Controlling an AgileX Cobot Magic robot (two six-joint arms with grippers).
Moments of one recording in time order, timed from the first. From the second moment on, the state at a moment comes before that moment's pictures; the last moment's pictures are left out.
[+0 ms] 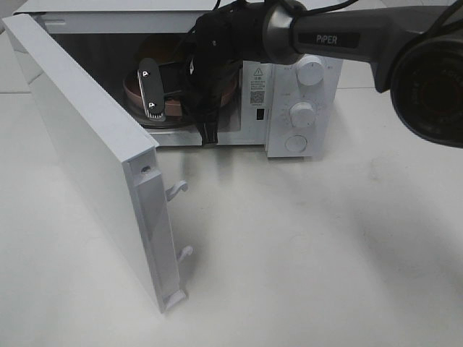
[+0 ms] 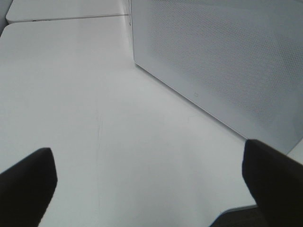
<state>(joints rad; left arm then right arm) -0.09 0.00 -0.51 -0.07 1.09 0.04 0.63 2.39 -2.00 -0.06 0.57 -1.16</state>
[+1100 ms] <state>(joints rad) -0.09 0.00 -0.51 -0.07 1.09 0.04 0.63 2.10 -1.52 0.11 0.32 -1.60</state>
